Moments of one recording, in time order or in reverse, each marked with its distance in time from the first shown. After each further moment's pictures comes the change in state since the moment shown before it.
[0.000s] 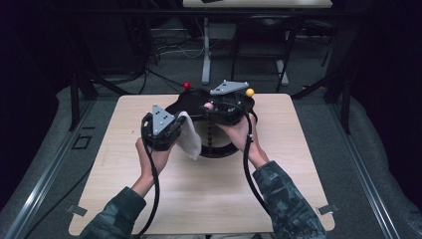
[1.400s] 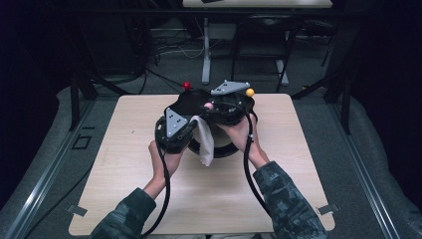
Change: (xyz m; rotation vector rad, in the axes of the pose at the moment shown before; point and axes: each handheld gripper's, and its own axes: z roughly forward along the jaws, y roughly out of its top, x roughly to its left) left arm -0.015 -0.010 0.013 0.016 -0.031 -0.029; right arm 0.000 -0.001 -0.001 -0.005 -0.003 0.007
